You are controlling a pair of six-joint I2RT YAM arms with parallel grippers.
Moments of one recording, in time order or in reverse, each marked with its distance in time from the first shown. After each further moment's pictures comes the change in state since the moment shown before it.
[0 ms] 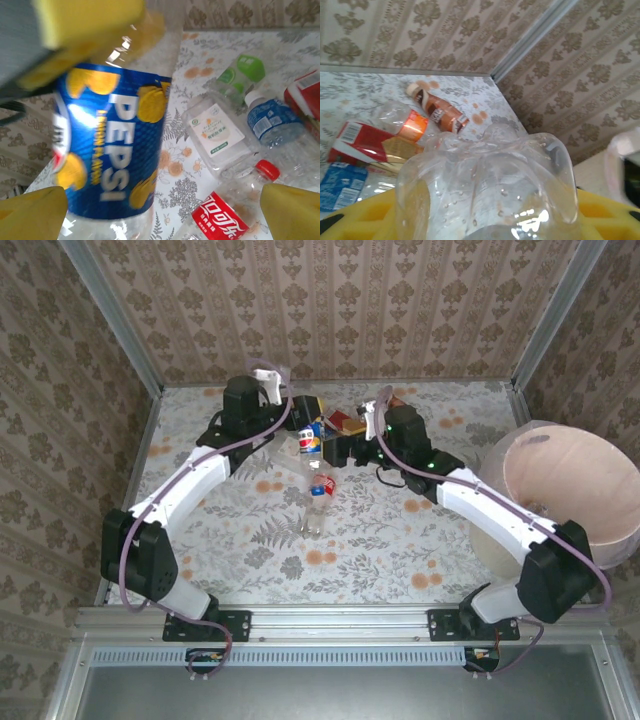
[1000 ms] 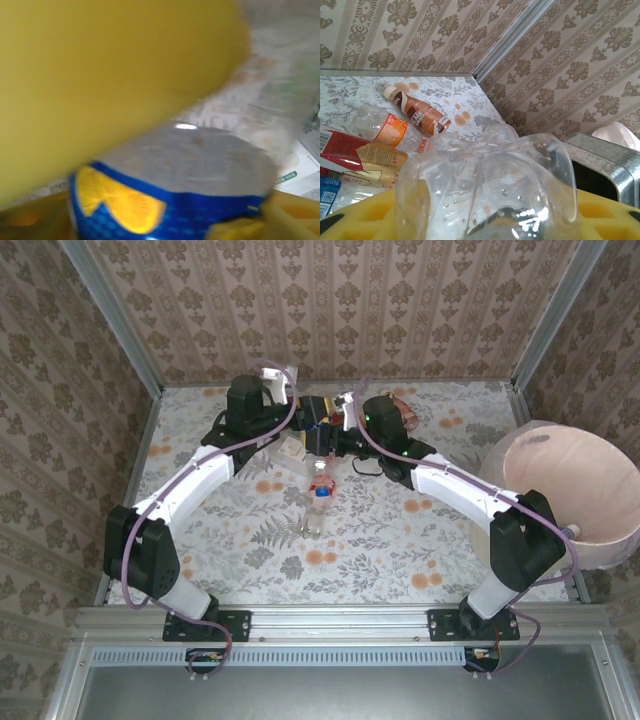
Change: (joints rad) left arm -0.007 0.020 0.000 0.063 0.053 -0.031; right arm 0.022 0.168 0.118 0.148 -0.135 0.145
